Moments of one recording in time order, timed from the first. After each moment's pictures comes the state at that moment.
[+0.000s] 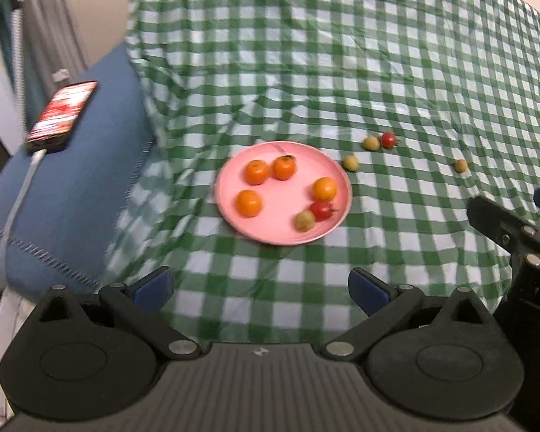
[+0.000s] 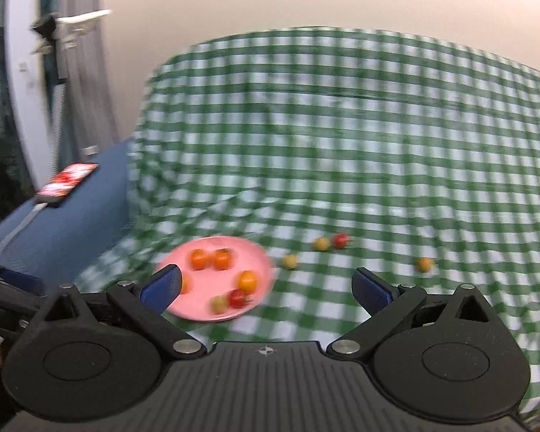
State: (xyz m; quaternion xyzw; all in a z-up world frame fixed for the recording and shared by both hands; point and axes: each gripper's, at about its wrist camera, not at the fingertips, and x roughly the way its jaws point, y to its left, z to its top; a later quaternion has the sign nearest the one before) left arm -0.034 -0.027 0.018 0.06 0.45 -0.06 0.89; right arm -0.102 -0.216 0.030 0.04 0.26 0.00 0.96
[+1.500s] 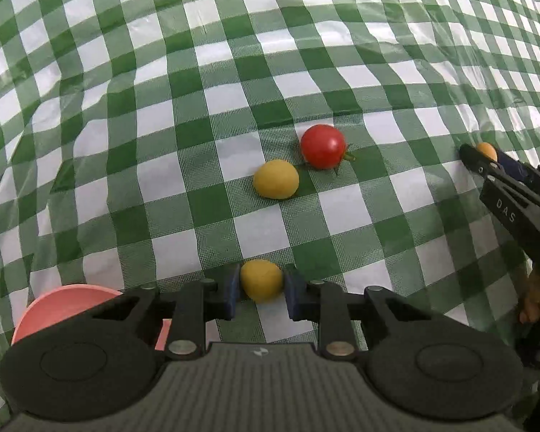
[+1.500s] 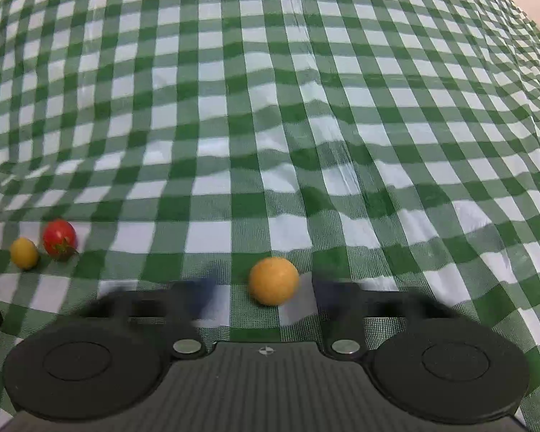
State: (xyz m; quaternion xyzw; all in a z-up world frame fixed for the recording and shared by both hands) left arm 0.237 -0.223 -0.132 0.18 0.55 -0.21 0.79; right arm 0.118 -0.404 -0.176 0.08 0.31 -0.17 0.93
